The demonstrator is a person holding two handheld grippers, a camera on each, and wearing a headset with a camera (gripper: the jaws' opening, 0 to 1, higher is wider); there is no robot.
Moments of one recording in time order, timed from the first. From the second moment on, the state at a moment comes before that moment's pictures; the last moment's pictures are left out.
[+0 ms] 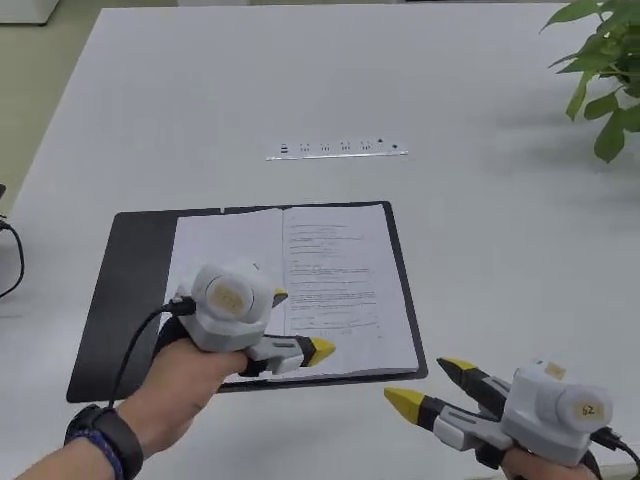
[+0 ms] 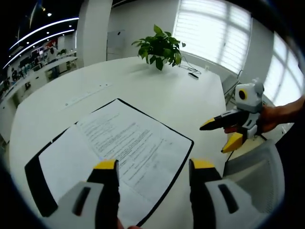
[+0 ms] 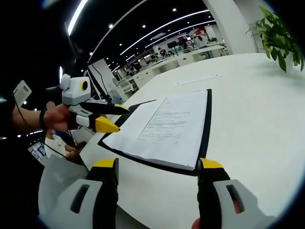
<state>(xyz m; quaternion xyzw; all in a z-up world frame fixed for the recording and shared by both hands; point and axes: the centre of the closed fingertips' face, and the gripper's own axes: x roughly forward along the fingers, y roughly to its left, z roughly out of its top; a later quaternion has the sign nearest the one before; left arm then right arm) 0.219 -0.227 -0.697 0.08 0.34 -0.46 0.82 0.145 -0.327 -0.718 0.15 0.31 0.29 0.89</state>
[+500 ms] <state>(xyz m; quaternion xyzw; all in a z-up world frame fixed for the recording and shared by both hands) 0.226 -0.305 -0.737 0.09 0.35 -0.45 0.81 0.136 -0.336 -0.726 0.15 0.32 0.29 0.89</state>
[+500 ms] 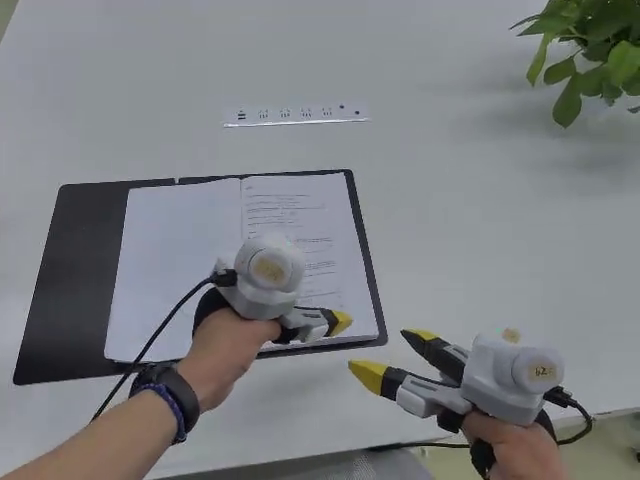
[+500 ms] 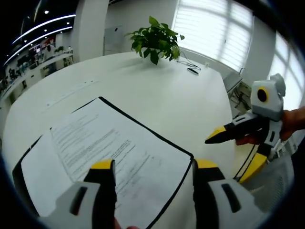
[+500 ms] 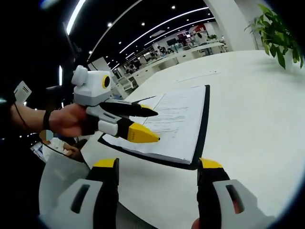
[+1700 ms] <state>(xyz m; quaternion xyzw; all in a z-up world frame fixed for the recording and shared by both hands) 0.239 -0.314 -0.780 0.14 0.33 -0.42 0.83 0.146 -0.343 -0.730 0.17 0.32 0.29 0.88</state>
